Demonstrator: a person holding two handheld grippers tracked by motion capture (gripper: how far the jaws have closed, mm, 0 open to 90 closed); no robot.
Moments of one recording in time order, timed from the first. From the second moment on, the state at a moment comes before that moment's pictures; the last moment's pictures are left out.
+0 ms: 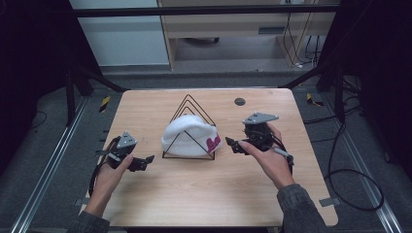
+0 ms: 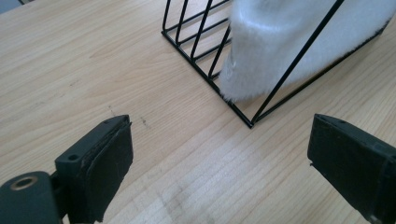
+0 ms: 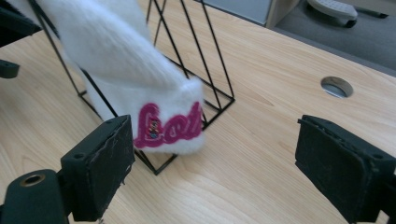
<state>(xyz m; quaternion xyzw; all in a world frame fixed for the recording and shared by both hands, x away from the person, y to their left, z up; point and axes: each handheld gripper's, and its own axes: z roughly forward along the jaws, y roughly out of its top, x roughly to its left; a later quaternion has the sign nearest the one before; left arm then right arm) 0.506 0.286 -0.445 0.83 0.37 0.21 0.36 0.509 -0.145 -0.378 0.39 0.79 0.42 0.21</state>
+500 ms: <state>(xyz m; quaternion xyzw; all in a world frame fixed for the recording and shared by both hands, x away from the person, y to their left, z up) 0.505 0.301 -0.468 0.83 0.39 0.21 0.34 0.500 -0.193 -0.409 0.44 0.76 0.42 0.24</state>
